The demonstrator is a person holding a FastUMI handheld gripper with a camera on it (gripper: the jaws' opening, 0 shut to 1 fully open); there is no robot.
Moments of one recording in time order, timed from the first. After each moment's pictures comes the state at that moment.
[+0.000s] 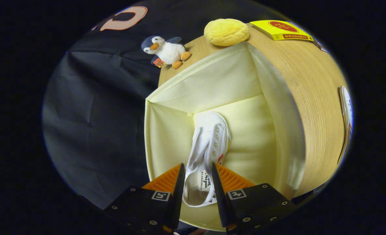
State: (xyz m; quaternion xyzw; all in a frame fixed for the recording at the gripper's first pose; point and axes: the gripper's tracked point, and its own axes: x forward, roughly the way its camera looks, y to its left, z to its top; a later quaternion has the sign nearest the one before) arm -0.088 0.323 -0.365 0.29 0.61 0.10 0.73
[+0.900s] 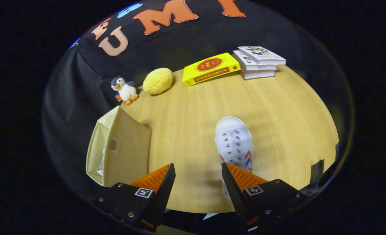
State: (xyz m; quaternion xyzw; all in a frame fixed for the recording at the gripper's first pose) arm -0.169 -0.035 -0.368 0.13 0.50 -0.05 0.85
